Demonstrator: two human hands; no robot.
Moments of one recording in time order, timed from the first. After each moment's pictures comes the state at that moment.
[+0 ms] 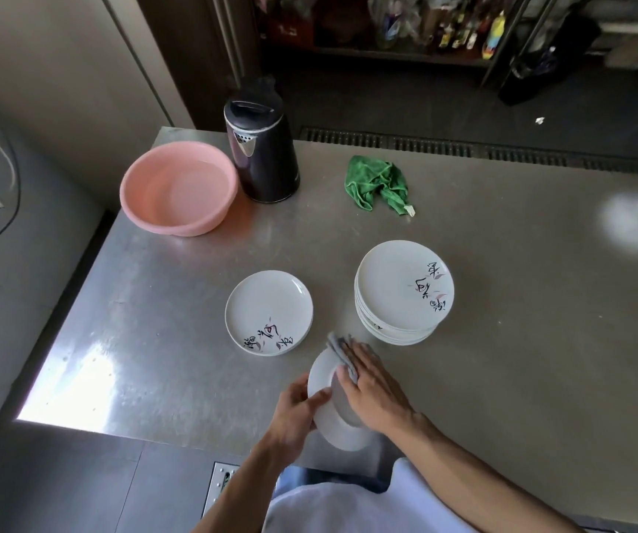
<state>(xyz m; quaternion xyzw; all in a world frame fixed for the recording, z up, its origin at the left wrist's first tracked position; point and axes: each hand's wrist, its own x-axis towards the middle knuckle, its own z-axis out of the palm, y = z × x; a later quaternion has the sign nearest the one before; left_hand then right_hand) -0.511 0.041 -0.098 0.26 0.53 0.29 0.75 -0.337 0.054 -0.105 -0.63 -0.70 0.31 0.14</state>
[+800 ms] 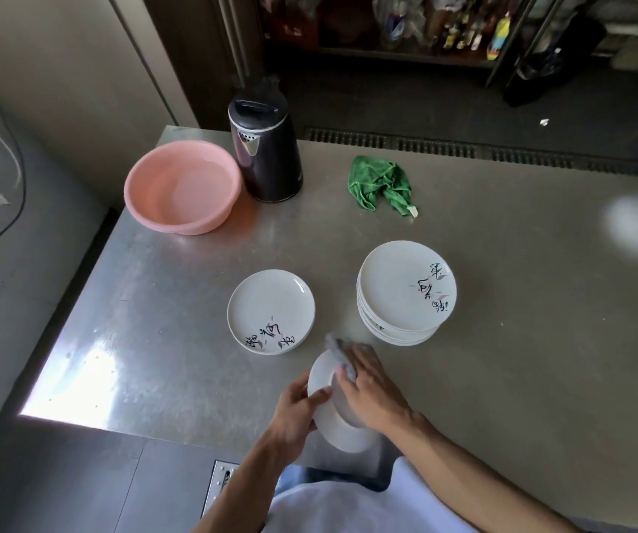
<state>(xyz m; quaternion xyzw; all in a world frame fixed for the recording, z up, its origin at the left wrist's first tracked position) -0.510 0.041 -0.098 0.24 0.54 0.28 0.76 -0.340 0.061 -0.107 -0.62 -0.69 0.34 0.12</state>
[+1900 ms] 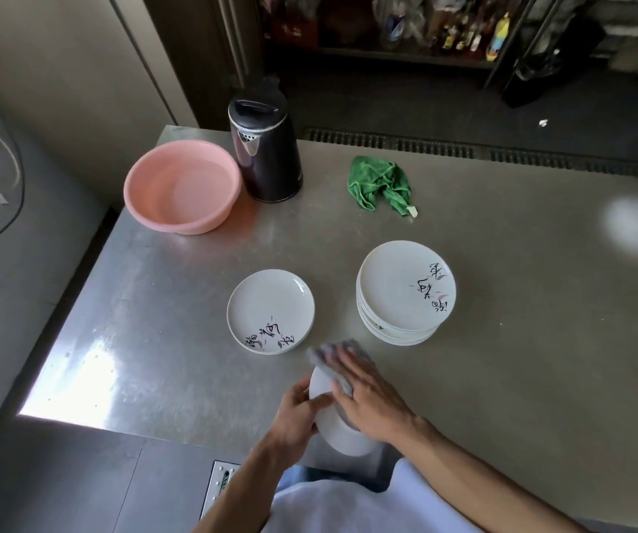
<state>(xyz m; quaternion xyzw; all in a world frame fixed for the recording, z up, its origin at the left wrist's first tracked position) -0.505 0.038 -0.099 0.20 0.54 0.28 0.77 -0.339 0.049 -0.110 -0.56 -0.76 0.30 0.14</state>
